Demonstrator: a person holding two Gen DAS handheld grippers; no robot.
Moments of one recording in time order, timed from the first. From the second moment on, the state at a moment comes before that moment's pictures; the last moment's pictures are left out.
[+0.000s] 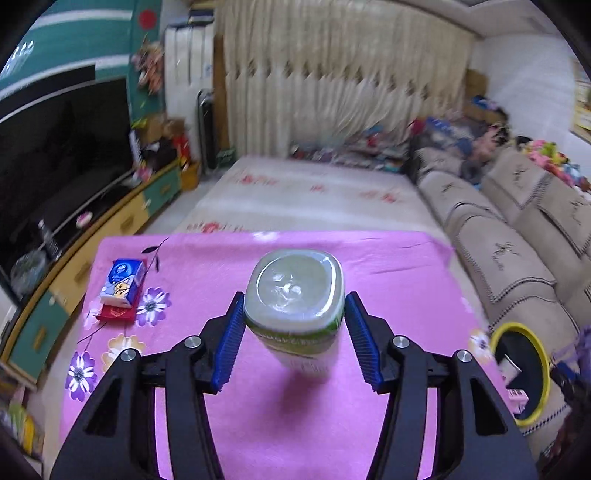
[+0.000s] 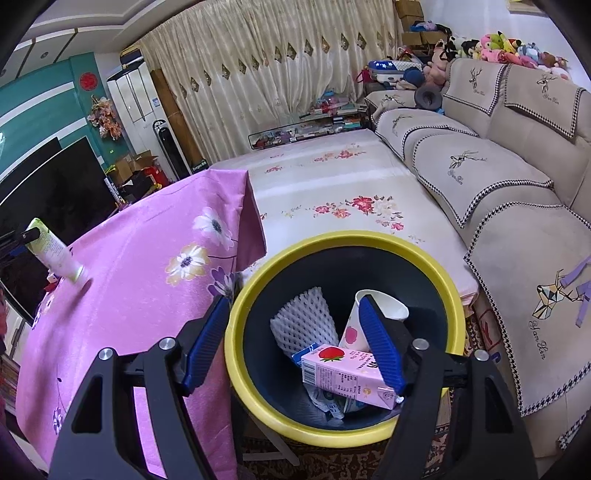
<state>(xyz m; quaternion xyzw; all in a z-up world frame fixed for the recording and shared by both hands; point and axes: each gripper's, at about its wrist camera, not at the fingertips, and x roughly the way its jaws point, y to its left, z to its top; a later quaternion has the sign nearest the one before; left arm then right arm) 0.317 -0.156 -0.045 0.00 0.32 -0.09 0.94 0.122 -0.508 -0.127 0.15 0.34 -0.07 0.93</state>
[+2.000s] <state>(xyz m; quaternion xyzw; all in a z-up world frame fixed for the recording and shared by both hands) 0.032 -0.078 0.001 0.02 0.21 -0.08 0.97 -0.017 -0.370 -0.033 0.05 0.26 -0.08 0.96</state>
